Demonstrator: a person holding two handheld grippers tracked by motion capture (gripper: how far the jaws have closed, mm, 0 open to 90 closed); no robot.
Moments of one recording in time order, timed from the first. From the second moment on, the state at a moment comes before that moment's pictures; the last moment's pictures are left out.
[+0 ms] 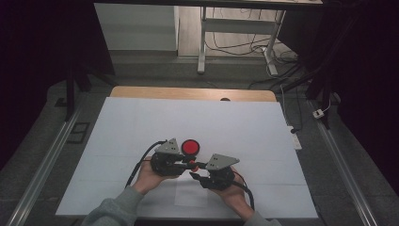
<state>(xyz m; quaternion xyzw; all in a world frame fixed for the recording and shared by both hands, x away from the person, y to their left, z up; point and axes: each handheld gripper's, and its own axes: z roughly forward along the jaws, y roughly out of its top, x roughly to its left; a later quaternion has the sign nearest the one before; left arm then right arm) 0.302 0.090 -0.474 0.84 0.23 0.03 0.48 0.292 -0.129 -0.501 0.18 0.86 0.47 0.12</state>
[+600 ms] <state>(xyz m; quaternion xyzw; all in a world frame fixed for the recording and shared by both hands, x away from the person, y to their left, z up) 0.302 0.089 -0.474 0.85 0.23 0.03 0.48 0.293 -0.129 -0.502 0.18 0.86 0.47 0.12</state>
